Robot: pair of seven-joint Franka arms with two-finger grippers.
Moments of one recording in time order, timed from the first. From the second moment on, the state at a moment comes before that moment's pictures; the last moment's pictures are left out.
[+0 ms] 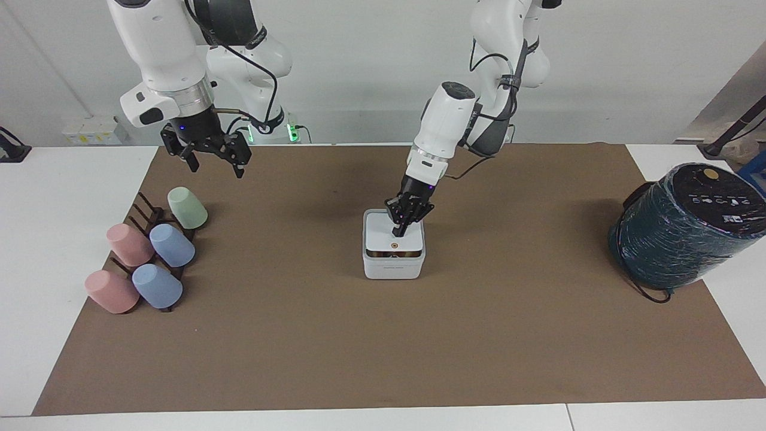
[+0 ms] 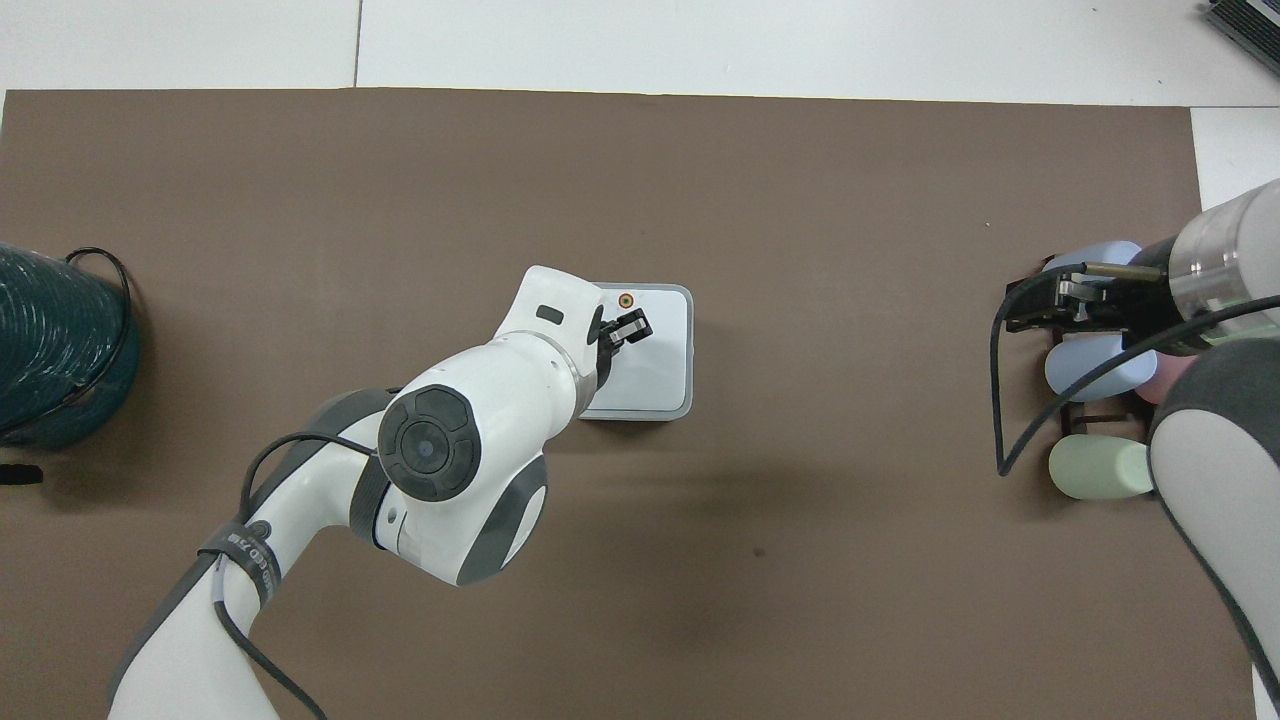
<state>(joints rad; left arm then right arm) -0.67 0.19 0.02 -2.05 -0.17 2.76 -0.86 0.04 -0.03 0.07 -1.66 -0.03 1.66 0.30</state>
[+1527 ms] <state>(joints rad) -0.47 0.17 0.04 -1.79 -0.17 2.15 -0.57 0.04 -0.03 0.07 -1.66 -0.03 1.66 0.30</state>
